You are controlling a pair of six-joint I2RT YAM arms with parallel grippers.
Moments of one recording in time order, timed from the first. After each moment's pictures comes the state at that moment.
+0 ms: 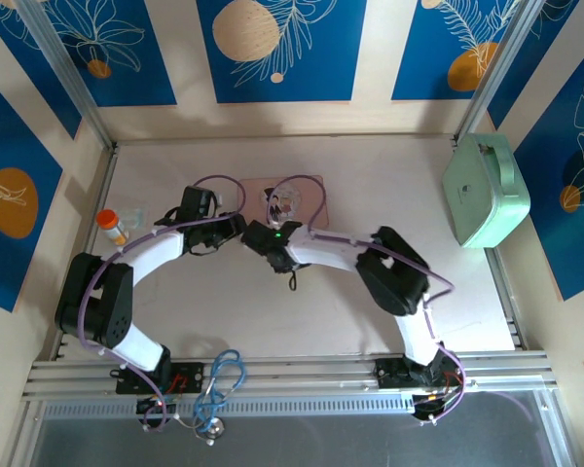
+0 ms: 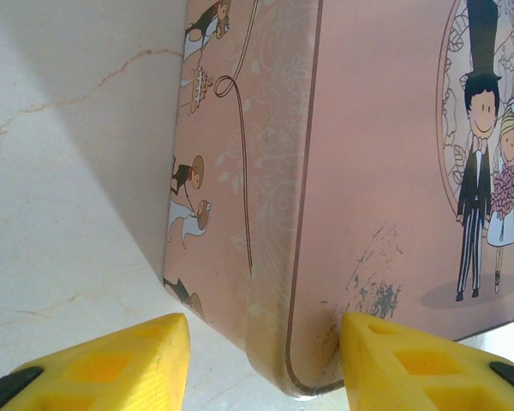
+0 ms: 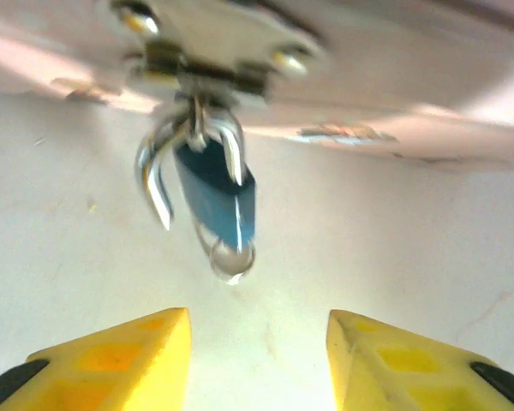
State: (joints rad) left arm -0.30 1.55 0.89 -0.21 0.33 -0.72; right arm 0.96 1.97 1.41 -0.84 0.45 0.66
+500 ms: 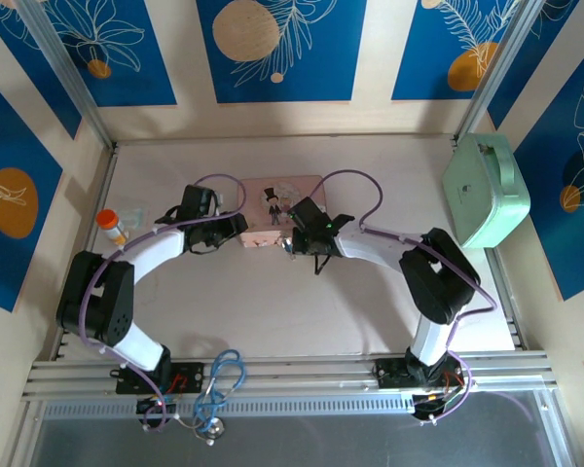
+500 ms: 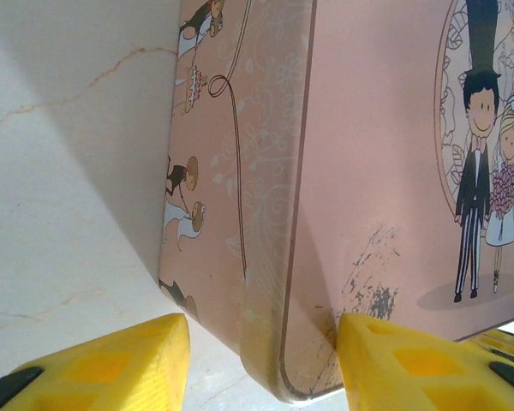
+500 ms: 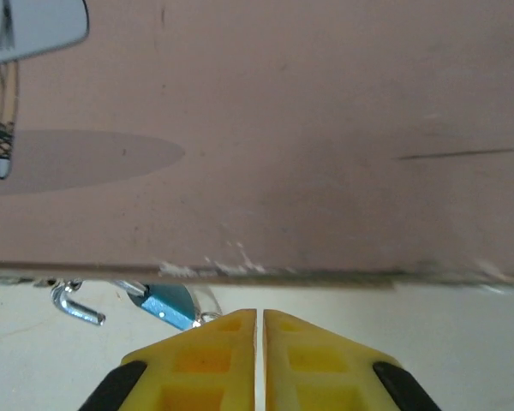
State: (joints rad) left arm -0.30 1.57 0.91 -0.22 0.34 -0.72; right arm 0.73 1.77 1.12 -0.42 0.15 0.71
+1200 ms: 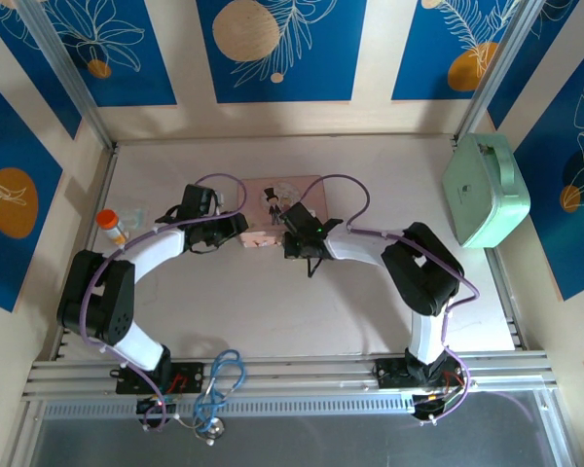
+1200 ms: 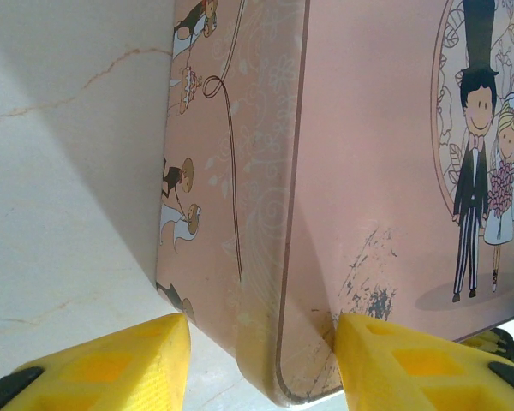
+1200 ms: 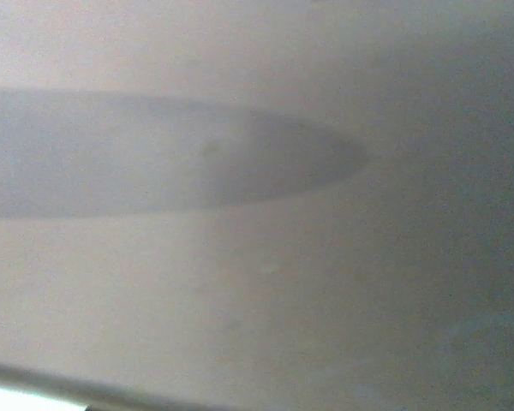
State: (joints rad) left arm -0.30 1.57 0.91 -0.22 0.35 -0.71; right arm 0.77 1.86 1.14 -0.33 0.14 0.67
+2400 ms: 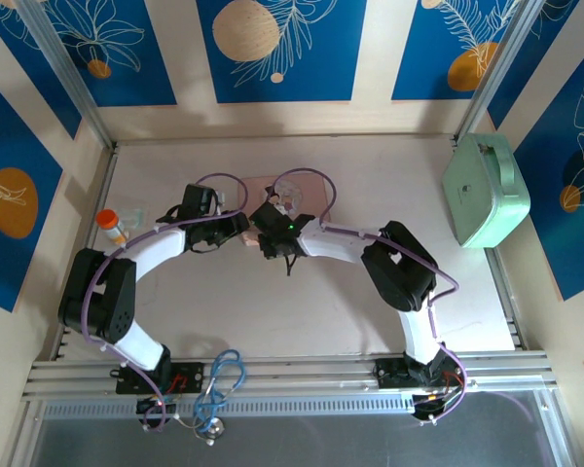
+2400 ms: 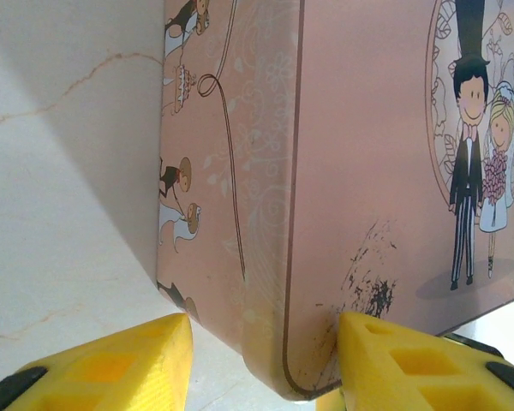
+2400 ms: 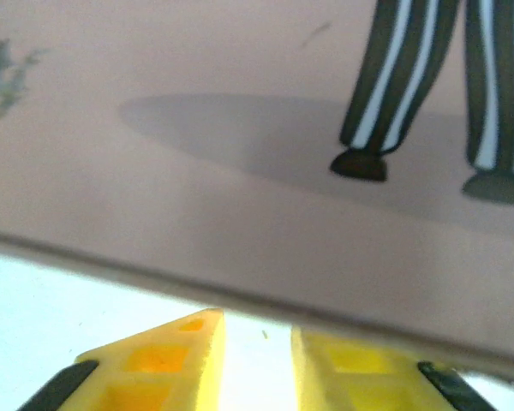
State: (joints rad) left arm -0.30 1.59 0.91 -0.20 0.37 -0.71; right arm 0.87 1.98 1.37 -0.47 0.20 0.57
